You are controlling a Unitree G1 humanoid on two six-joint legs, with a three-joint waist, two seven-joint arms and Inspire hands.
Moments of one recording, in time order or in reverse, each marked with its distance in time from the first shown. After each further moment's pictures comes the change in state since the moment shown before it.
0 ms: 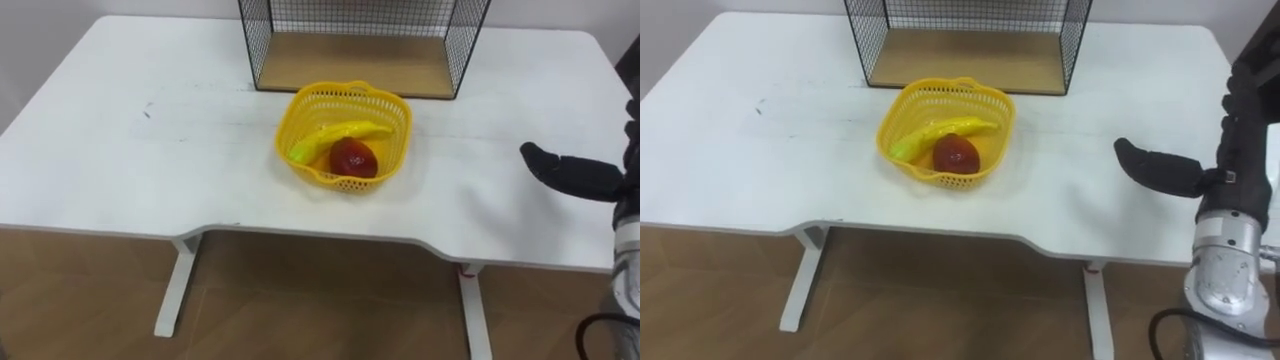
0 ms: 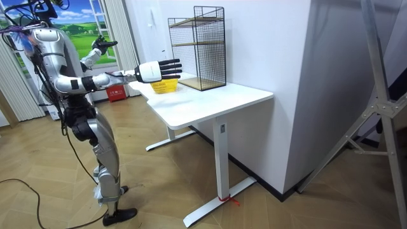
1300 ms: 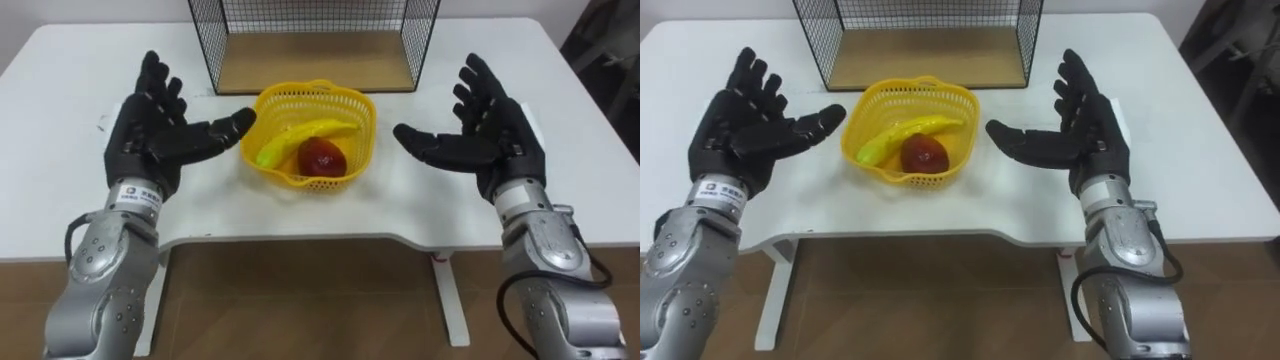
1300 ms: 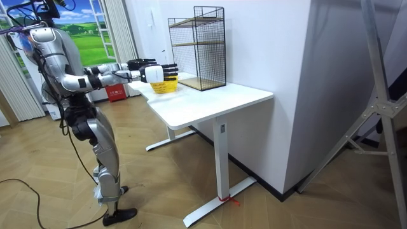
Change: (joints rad) left arm -0.128 -0.090 -0.361 0.339 -0.226 0.190 -0.512; right arm -0.167 0.113 0.183 0.092 0.270 0.082 0.192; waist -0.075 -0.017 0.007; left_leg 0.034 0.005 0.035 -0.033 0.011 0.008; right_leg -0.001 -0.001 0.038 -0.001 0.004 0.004
